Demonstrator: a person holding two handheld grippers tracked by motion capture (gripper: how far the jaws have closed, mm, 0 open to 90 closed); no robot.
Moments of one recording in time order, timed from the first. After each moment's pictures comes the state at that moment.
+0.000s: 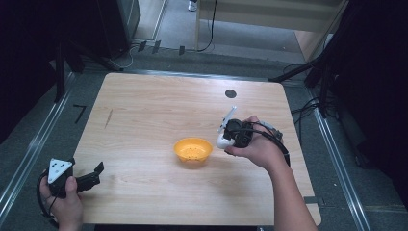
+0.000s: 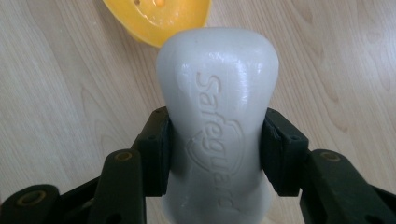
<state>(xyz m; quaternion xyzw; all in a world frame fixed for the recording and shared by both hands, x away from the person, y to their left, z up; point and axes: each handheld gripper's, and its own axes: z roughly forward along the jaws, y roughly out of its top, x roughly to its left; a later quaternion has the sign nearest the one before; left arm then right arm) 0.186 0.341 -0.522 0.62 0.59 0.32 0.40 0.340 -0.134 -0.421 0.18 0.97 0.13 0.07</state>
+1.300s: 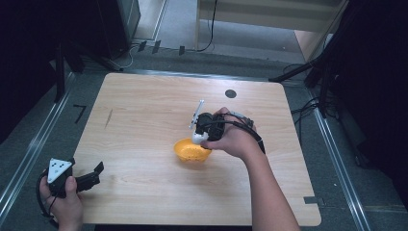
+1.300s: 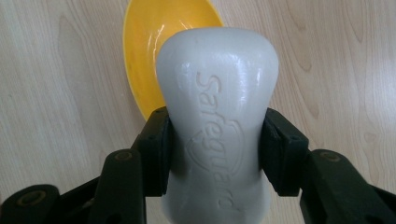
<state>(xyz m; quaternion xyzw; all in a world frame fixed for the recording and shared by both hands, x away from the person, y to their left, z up) 0.187 0.342 -0.522 0.62 0.59 0.32 0.40 0.353 -0.061 -0.409 0.10 0.98 0.13 0.07</state>
